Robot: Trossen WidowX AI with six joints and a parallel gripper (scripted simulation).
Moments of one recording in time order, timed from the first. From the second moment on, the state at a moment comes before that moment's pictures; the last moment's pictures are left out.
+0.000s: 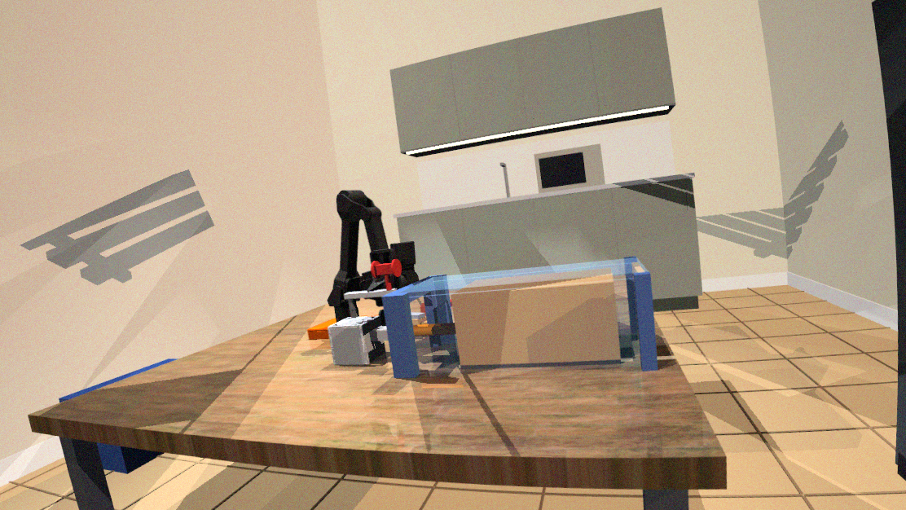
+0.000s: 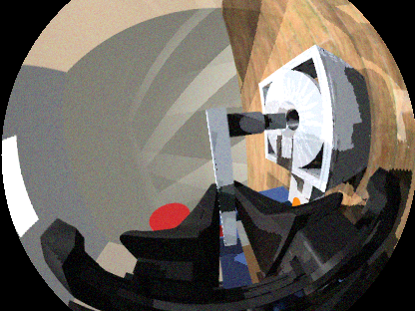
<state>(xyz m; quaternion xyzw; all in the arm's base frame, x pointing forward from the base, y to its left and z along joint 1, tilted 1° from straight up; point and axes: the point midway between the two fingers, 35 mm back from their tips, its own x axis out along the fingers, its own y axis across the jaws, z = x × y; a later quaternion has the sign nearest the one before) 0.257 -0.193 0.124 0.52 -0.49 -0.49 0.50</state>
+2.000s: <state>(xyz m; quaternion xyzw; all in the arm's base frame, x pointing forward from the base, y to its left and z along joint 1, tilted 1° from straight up) 0.257 -0.195 0.112 0.52 -0.49 -0.49 0.50</state>
